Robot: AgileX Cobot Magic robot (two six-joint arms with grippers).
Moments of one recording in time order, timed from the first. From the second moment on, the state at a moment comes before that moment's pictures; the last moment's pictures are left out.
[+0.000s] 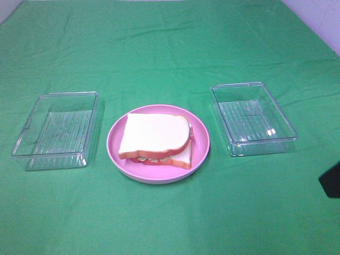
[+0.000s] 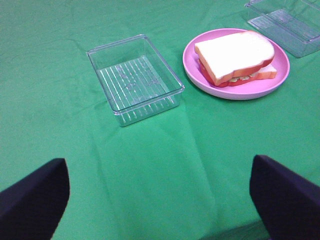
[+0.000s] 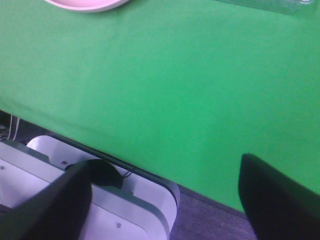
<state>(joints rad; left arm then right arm) -0.31 0.00 -0.50 -0.06 1.05 0.05 0.28 0.86 -0.68 0.19 1.02 -0.16</state>
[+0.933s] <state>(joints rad) -0.31 0.00 -0.50 -0.06 1.05 0.06 0.28 0.32 -0.51 0.15 1.07 -0.17</state>
